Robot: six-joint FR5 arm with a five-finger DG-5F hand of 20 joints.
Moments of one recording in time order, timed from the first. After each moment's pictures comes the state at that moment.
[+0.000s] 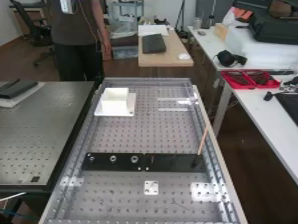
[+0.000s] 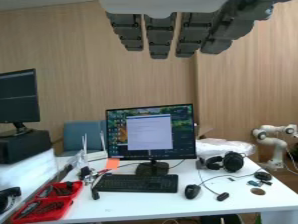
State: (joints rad) arm 1.56 -1.56 -1.58 -3.13 -1.59 -0.70
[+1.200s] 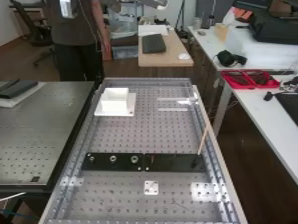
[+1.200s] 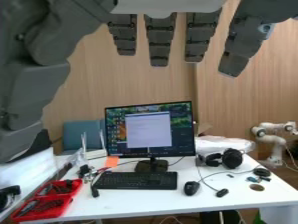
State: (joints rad) arm 1.56 -1.56 -1.60 -3.12 -1.59 -0.69
